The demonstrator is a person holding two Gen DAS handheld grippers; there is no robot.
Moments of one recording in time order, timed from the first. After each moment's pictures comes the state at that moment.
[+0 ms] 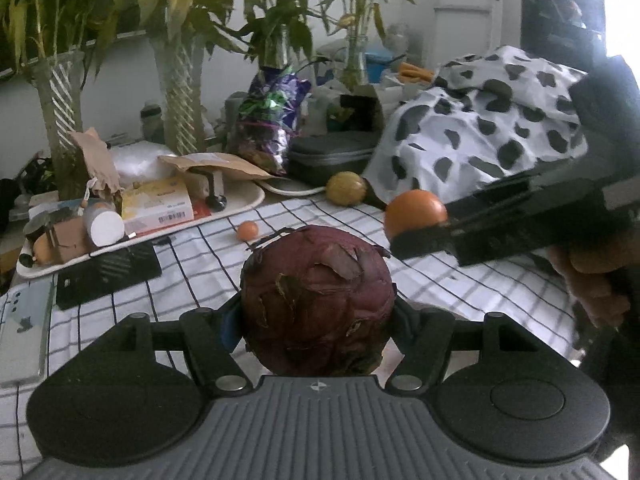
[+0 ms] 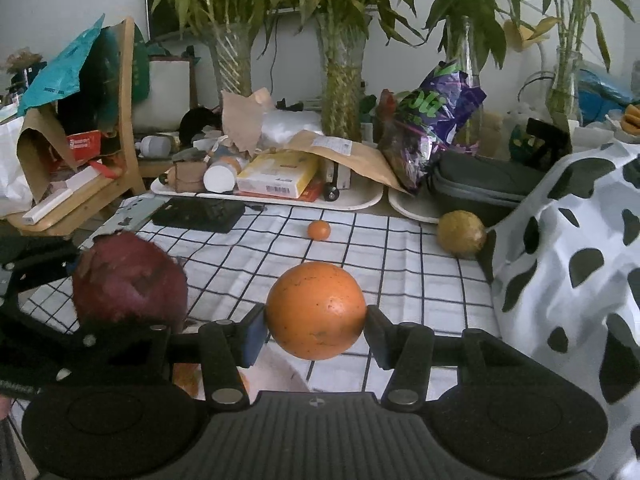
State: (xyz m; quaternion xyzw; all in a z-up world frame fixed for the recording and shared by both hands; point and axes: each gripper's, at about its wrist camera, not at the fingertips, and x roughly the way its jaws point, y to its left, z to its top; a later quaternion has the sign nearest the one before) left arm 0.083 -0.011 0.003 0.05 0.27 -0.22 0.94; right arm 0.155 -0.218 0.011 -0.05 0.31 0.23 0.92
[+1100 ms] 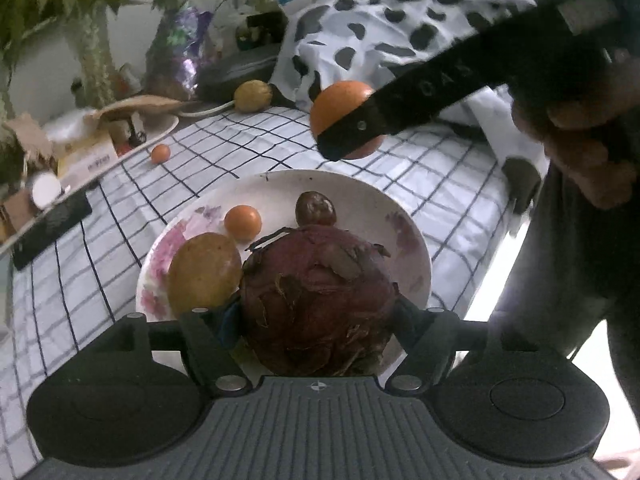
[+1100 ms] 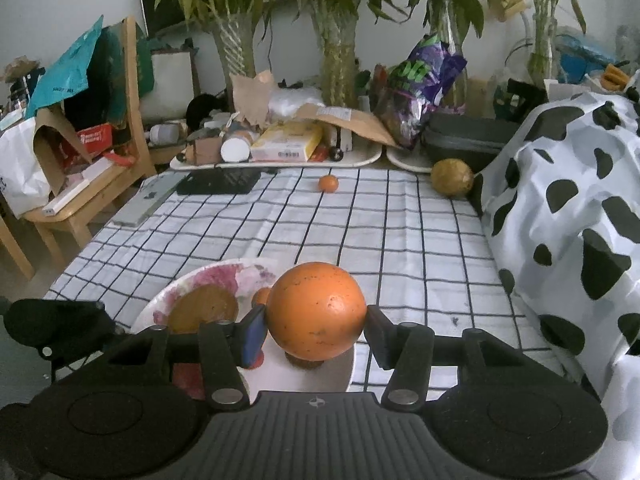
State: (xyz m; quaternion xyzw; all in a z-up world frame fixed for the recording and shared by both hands) left arm 0.020 -0.063 -0.035 0.17 0.35 -0.27 0.88; right arm 0.089 -0.240 0.010 -0.02 0.35 0.23 0.91
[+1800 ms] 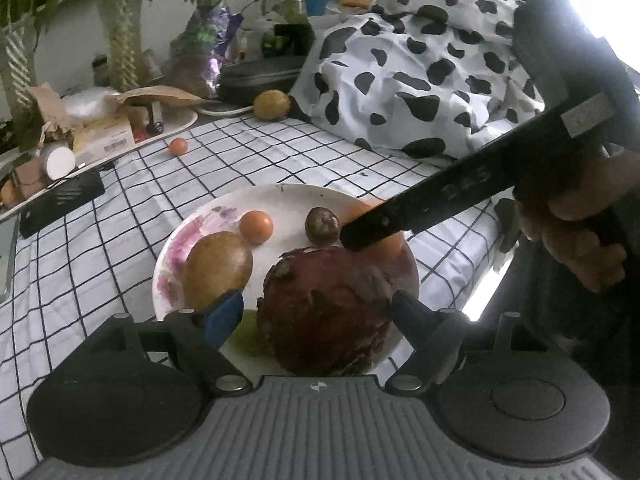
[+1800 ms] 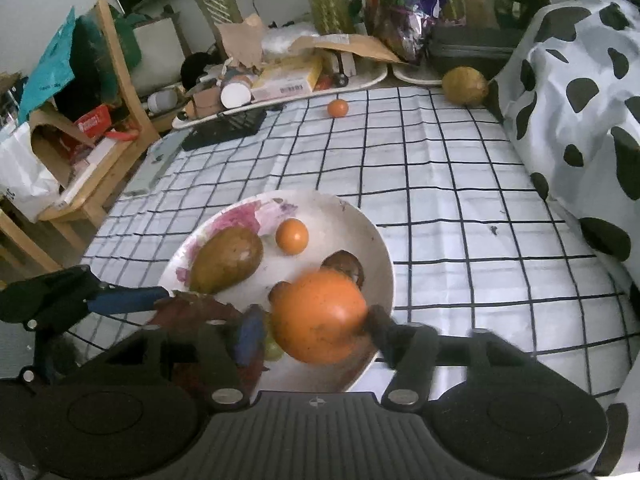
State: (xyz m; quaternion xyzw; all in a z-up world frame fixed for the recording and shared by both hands) left arm 0.016 -0.041 -0.014 0.08 0.36 -0.26 0.89; right arm 0.090 -0.237 -0.011 0.04 0.45 0.24 0.86
